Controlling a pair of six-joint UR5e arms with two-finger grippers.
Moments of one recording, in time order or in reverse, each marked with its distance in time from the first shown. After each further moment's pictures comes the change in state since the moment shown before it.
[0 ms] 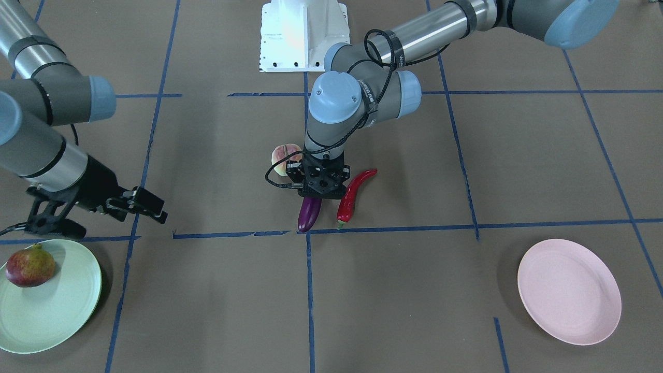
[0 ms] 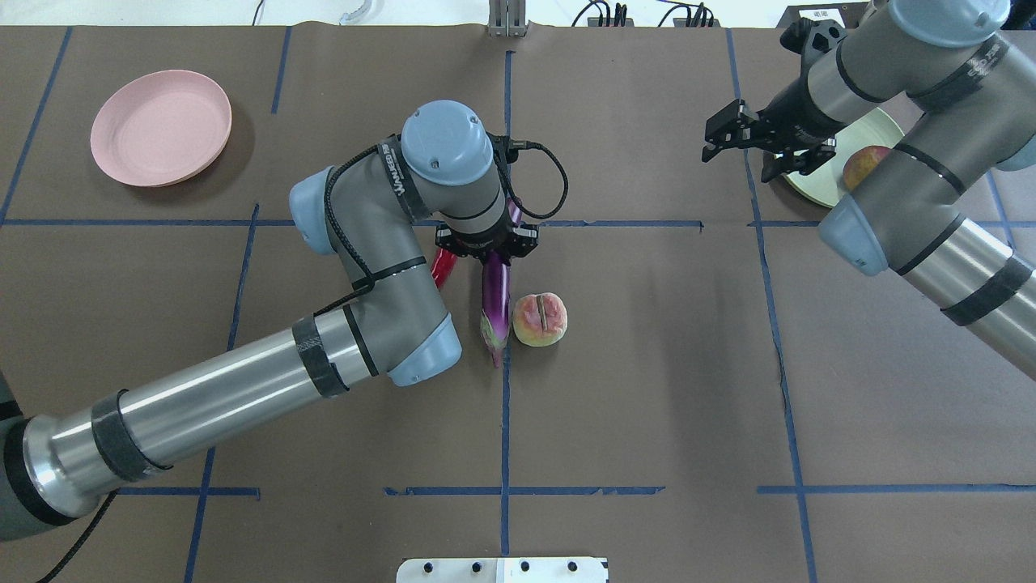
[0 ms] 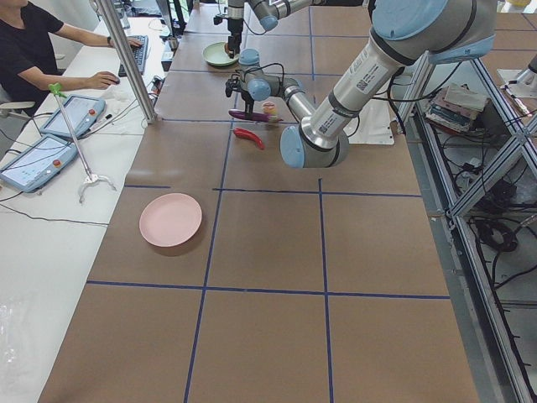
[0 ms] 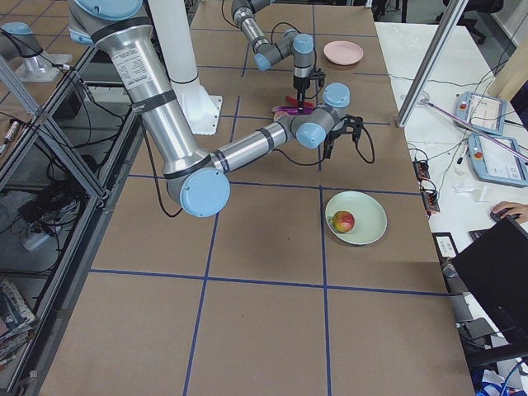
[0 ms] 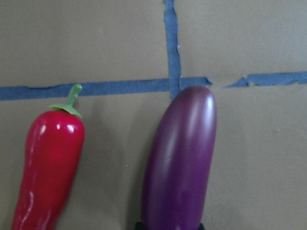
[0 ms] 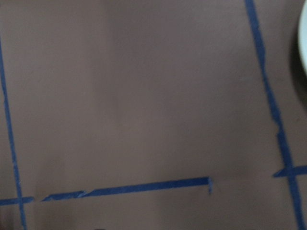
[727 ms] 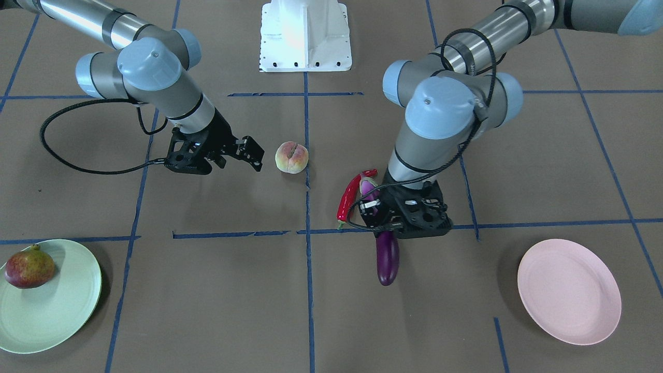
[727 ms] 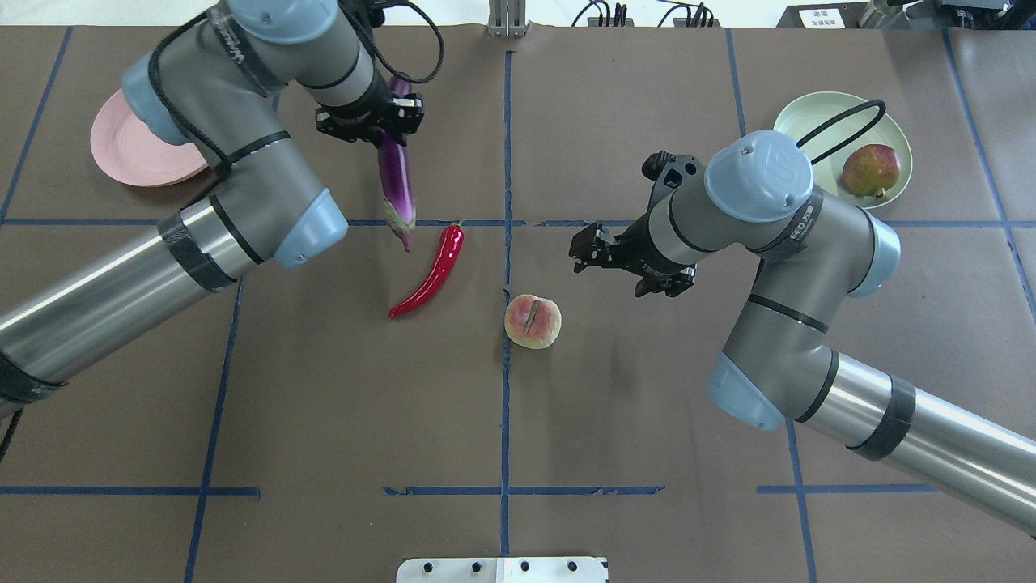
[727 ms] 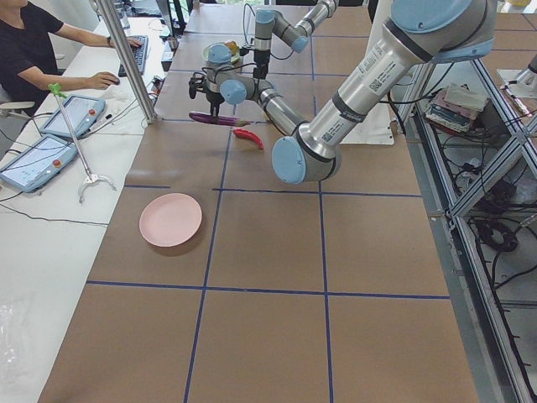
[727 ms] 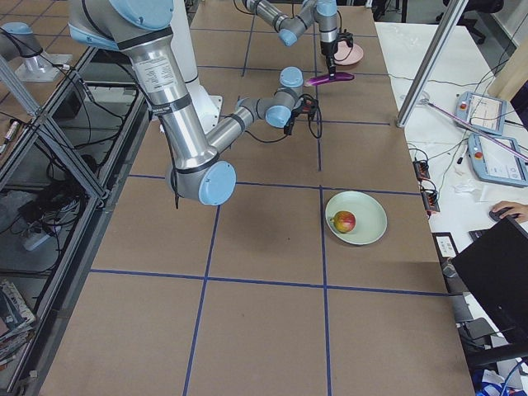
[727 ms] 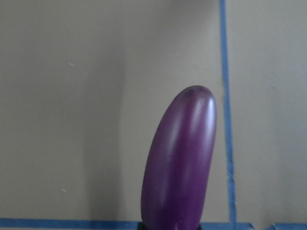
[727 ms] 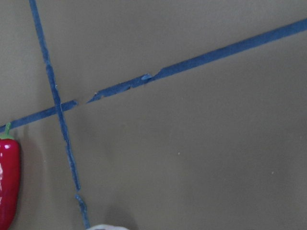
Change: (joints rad) left arm -0.235 0.134 -0.079 -0.002 -0.020 0.007; right arm -0.315 0.035 0.102 -0.003 -0.225 0.316
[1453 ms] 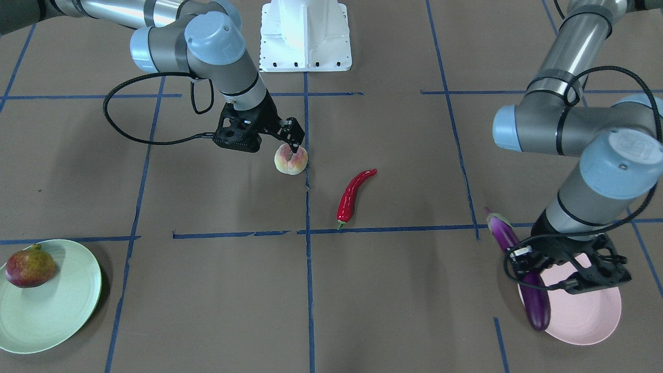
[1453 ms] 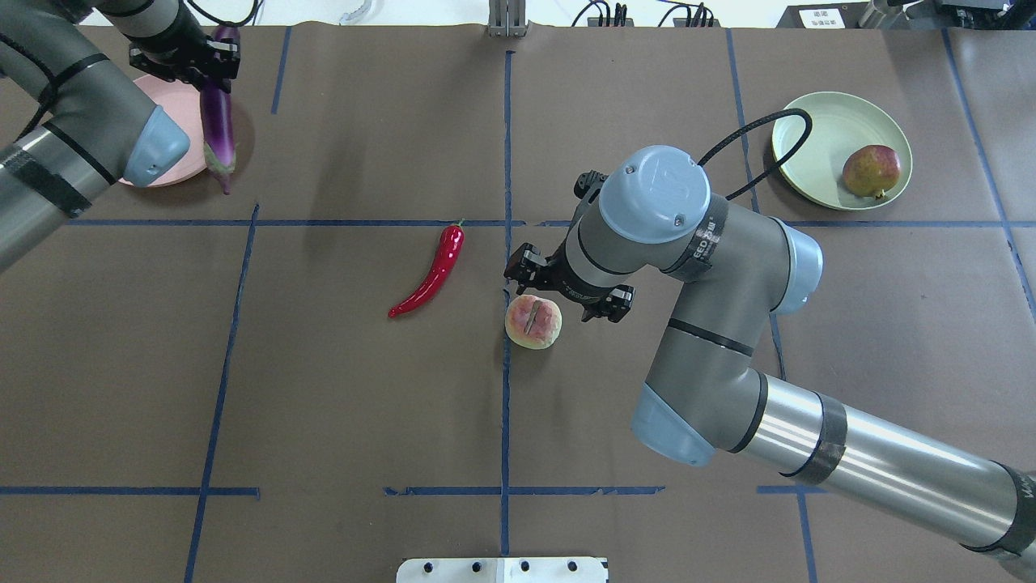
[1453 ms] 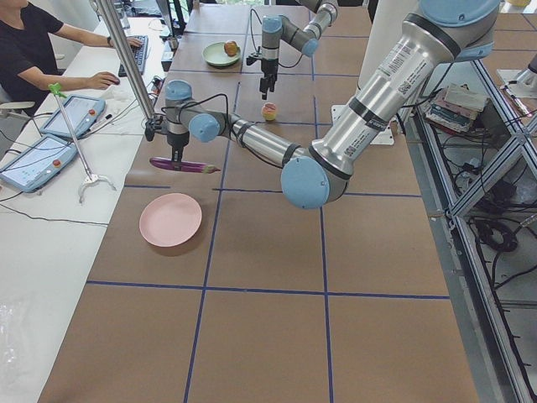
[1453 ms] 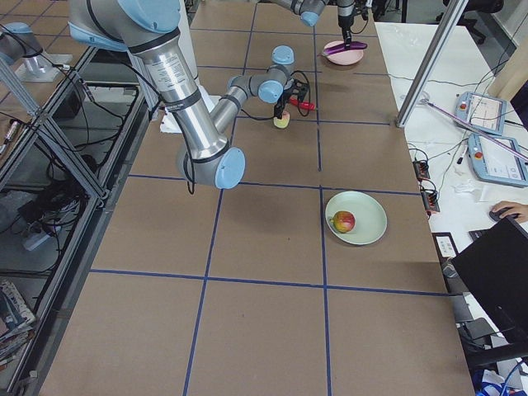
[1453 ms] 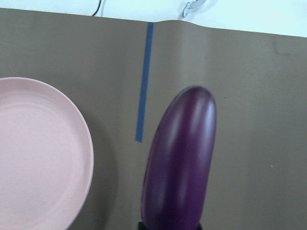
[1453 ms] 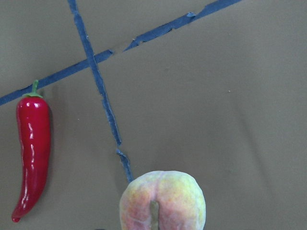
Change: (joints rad) left arm -0.235 0.125 0.136 -0.009 -0.057 0.304; right arm -0.078 0.150 0.012 -0.242 -0.059 0.062
